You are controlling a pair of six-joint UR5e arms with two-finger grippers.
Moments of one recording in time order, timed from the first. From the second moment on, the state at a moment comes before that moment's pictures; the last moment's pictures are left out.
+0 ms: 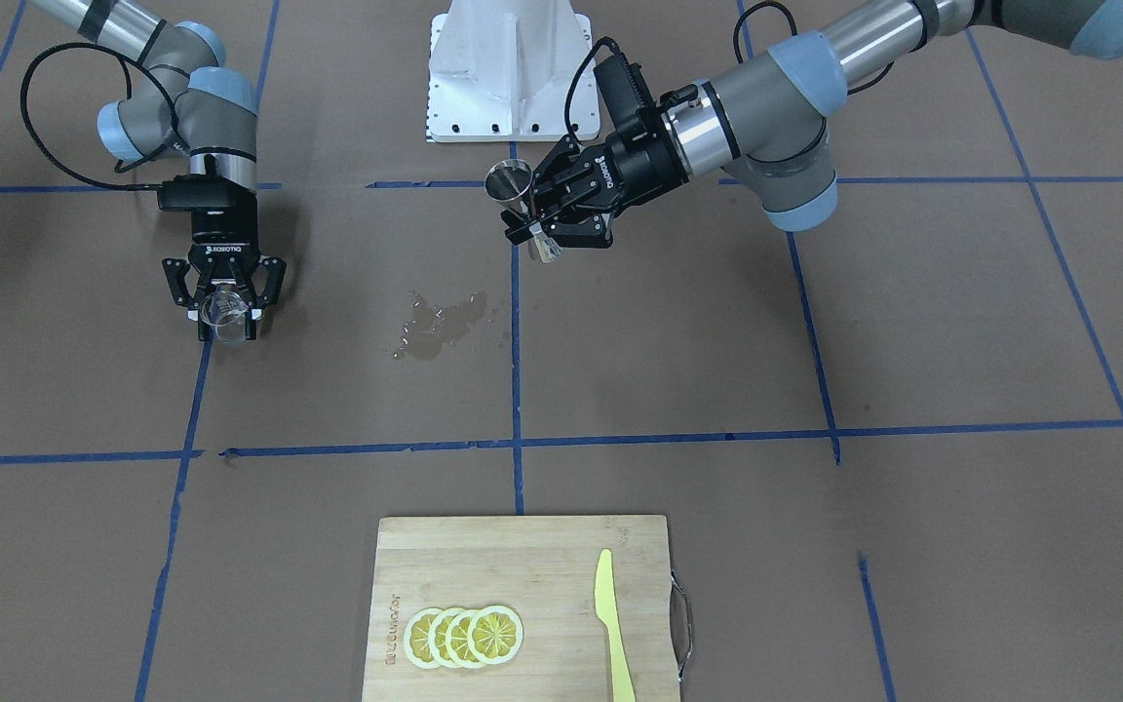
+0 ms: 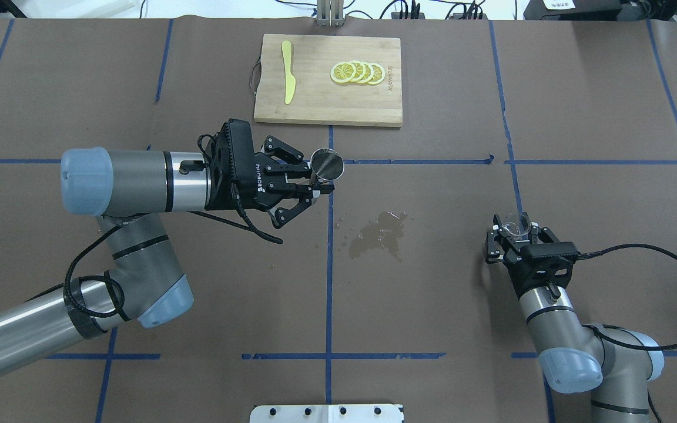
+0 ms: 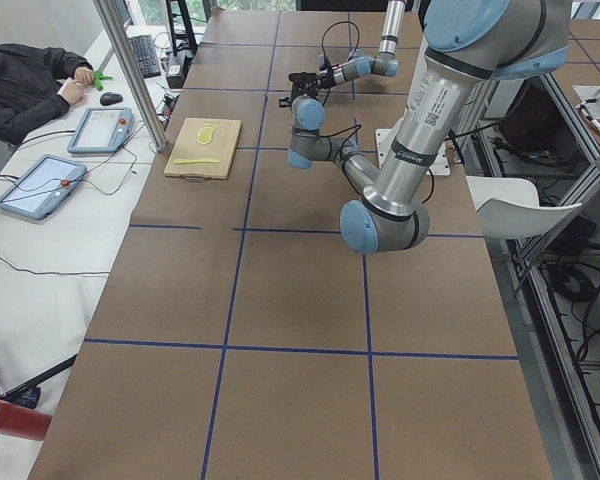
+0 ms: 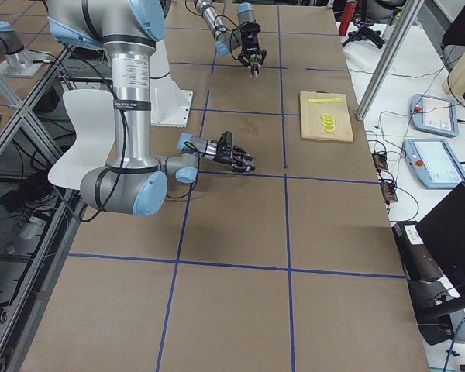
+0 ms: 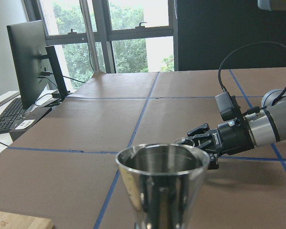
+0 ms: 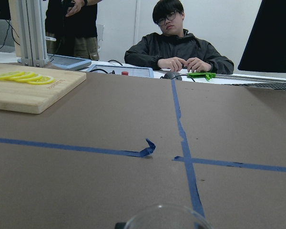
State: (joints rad) left arm -0.58 -2.13 -1.54 -2.98 -1.89 -0.17; right arm 0.18 -1.54 1.57 -0.62 0.52 1.23
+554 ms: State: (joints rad) left arm -0.58 -2.13 -1.54 -2.98 -1.89 -0.17; right arm 0.18 -1.54 1.59 -0.61 0.51 1.24
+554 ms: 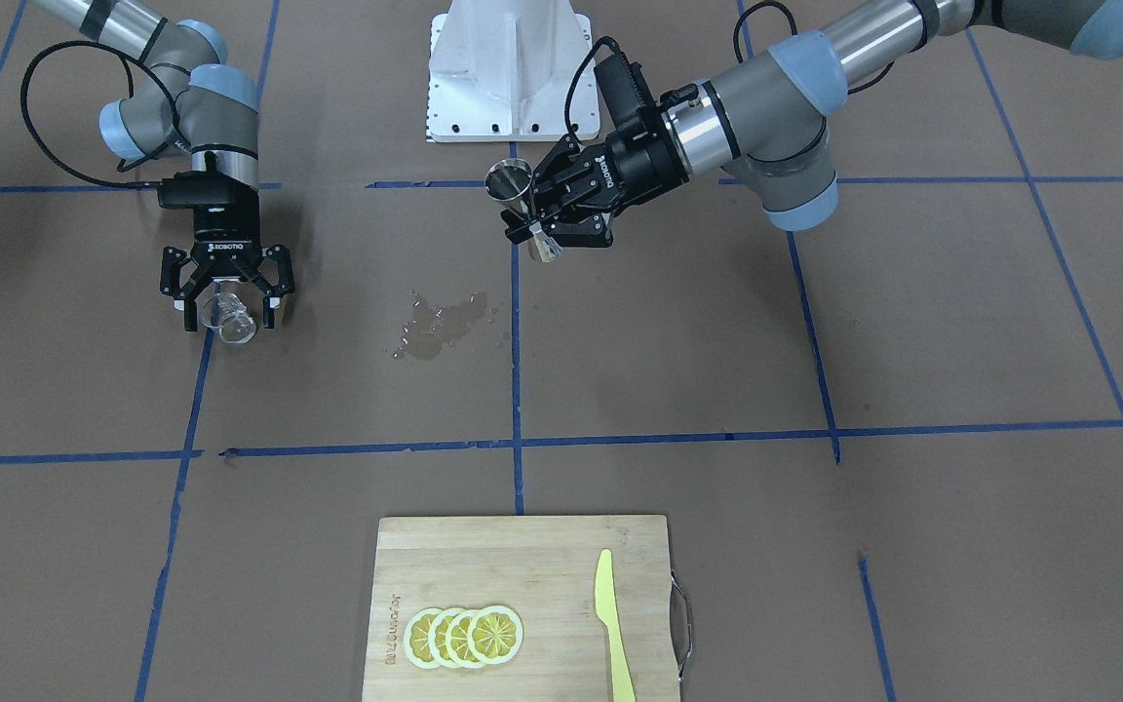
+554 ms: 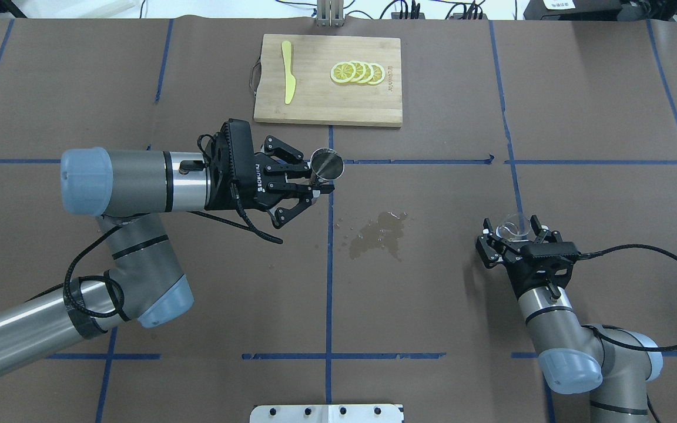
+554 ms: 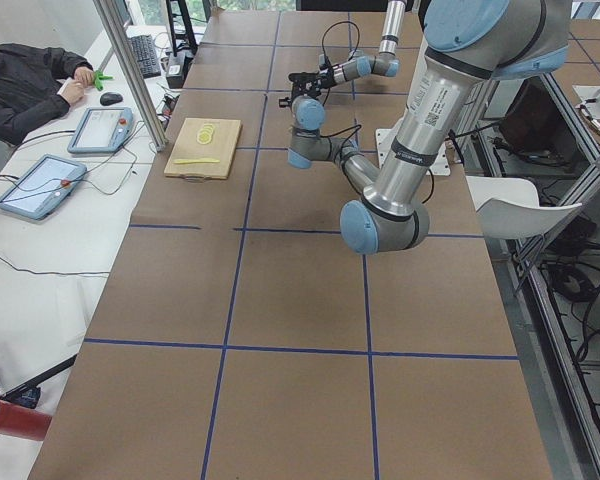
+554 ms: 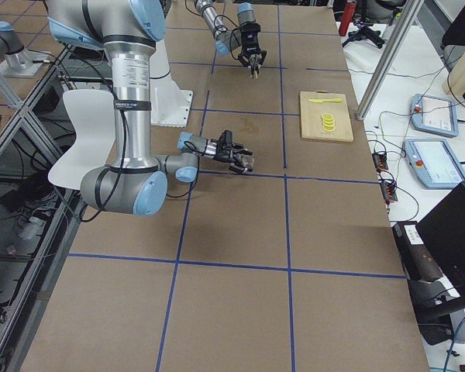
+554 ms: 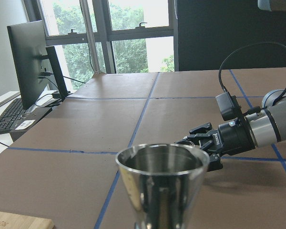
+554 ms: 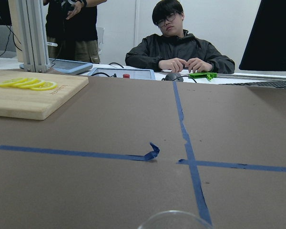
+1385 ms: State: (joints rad) left arm -0.58 -2.13 -1.54 -2.98 -1.89 -0.17; right arm 0.28 -1.59 1.84 -0.62 0.60 1.04
